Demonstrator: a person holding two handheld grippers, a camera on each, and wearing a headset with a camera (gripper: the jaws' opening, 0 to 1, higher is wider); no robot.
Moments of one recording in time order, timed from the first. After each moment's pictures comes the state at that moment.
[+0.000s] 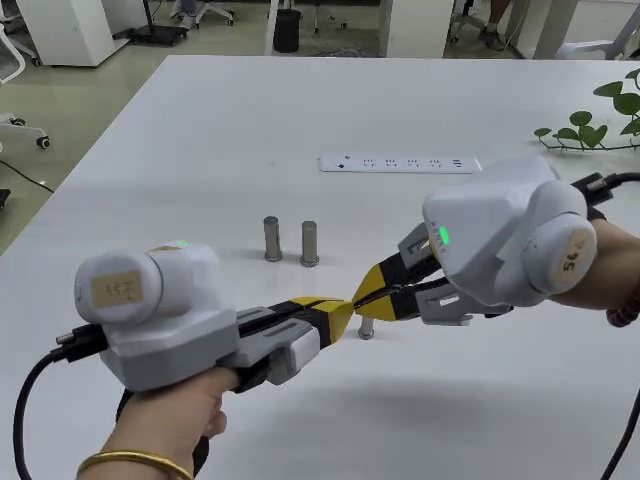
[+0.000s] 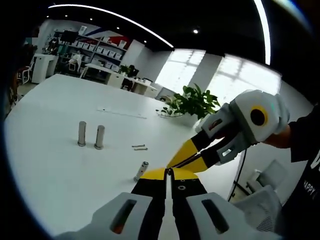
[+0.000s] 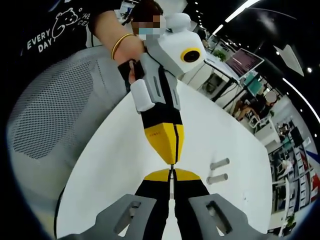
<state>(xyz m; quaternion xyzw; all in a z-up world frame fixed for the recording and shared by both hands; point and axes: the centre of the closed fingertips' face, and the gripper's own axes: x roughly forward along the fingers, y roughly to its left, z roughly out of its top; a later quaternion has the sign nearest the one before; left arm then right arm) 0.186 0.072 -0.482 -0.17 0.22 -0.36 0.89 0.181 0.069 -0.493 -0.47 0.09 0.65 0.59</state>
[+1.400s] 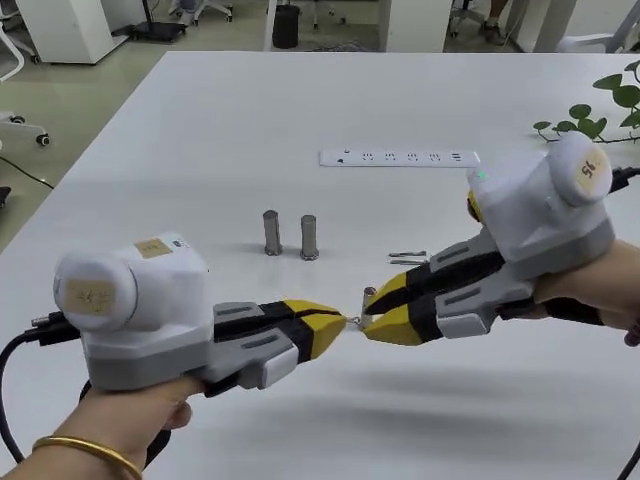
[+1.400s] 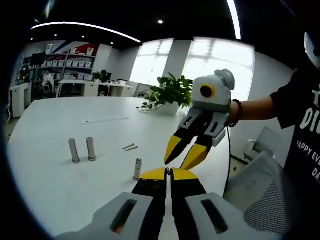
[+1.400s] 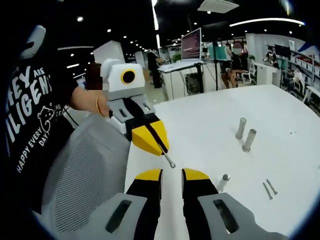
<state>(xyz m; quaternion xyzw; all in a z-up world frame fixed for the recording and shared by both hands) 0.165 0.073 -0.483 -0.06 0.19 -0.46 0.87 0.165 0.057 -0.497 -0.13 0.28 0.66 0.69</state>
